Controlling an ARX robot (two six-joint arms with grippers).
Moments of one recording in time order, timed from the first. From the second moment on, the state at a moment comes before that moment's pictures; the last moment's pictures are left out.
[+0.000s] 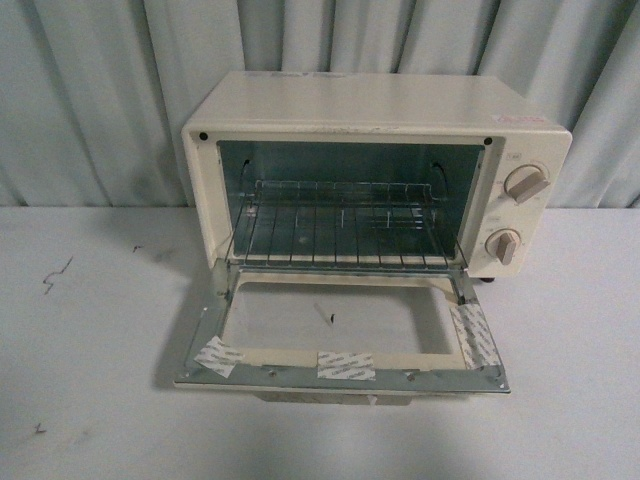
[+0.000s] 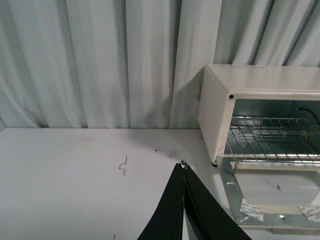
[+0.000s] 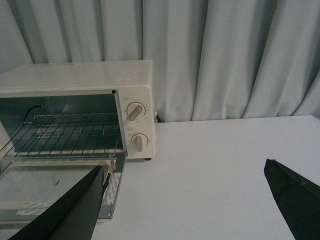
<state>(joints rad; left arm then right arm) 0.00 0.01 0.01 0.00 0.00 -0.02 0.00 0.00 0.01 0.00 0.00 0.01</state>
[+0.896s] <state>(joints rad) 0.00 0.01 0.01 0.00 0.00 -0.02 0.00 0.00 0.01 0.00 0.00 0.01</state>
